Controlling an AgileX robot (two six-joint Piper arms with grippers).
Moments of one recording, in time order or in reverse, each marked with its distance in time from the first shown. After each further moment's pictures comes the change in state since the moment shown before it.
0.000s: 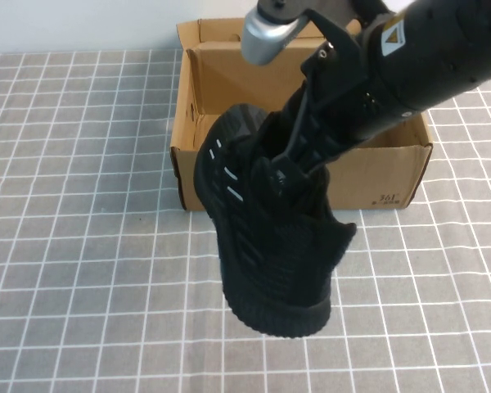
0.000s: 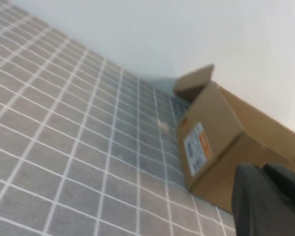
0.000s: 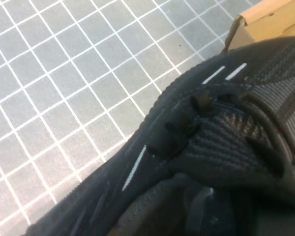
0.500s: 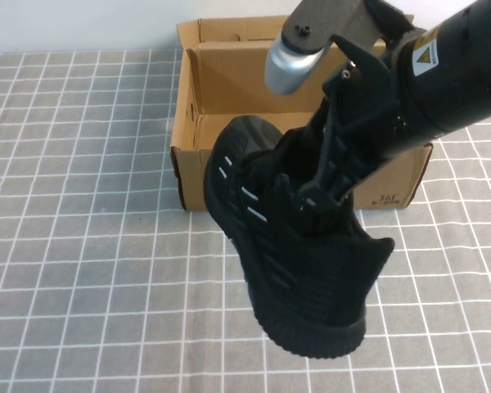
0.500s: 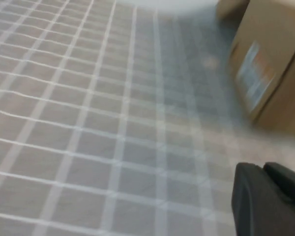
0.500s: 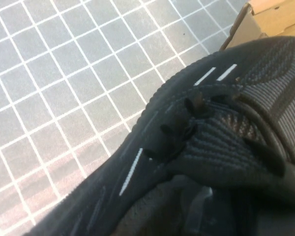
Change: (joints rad) right arm 0.000 -0.080 0.099 0.000 -0.022 -0.087; left arm 0.000 0.000 0.021 0.264 0.162 0.083
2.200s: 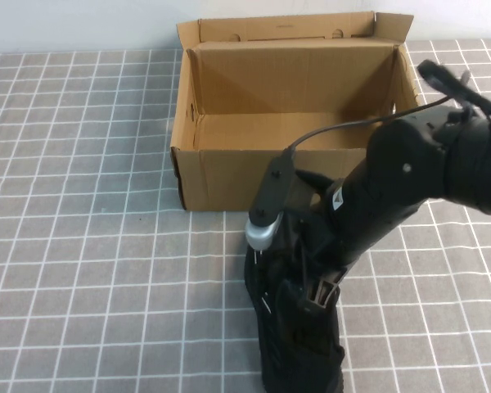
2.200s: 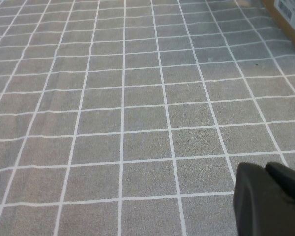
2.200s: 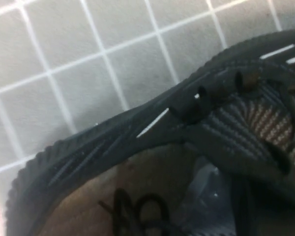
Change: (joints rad) right arm -0.002 0.261 0.243 -0.010 -0.172 -0.248; left arm 0.000 0.000 0.000 0.178 0.098 0.092
